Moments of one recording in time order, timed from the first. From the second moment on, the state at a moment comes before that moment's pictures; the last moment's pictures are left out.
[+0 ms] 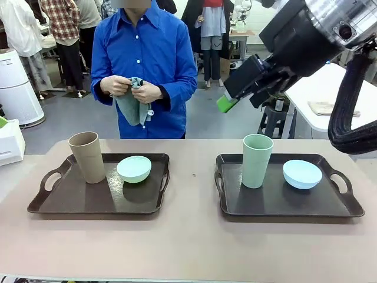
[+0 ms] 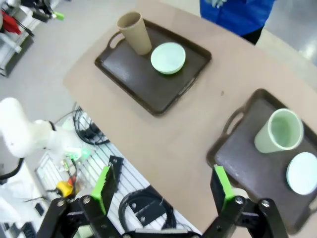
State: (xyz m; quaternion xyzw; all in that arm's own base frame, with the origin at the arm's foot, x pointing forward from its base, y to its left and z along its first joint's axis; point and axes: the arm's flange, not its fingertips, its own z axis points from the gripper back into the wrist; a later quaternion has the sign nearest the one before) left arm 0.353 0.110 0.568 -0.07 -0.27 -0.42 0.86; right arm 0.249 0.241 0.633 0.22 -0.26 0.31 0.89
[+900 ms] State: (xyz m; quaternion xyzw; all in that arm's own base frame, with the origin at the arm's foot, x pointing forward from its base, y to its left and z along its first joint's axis) left arm 0.420 0.092 0.504 -0.17 -0.33 -0.65 0.67; right arm 0.416 0.401 0.584 0.19 -0.14 0.30 0.93
